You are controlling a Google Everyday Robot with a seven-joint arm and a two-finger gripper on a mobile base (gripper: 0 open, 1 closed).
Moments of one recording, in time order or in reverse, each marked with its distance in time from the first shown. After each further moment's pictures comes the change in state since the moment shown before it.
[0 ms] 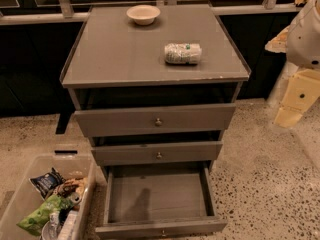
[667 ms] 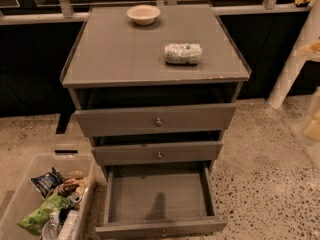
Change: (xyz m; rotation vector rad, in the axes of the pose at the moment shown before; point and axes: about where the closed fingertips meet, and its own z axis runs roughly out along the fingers) arm 0.046 0.001 -0.001 0.051 -0.072 0.046
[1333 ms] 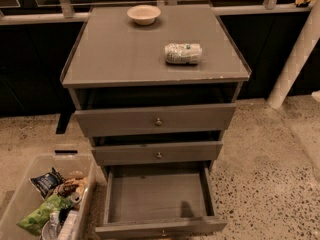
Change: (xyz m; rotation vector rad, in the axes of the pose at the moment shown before) arm 0.086 0.025 0.052 -0.016 -0.325 0.064
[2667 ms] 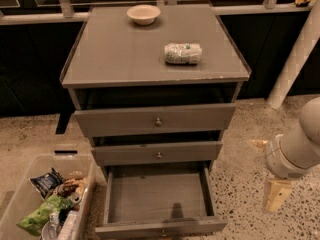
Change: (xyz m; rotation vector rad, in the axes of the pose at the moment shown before) arm 0.068 0.056 0.170 -0.202 0.367 -0.228
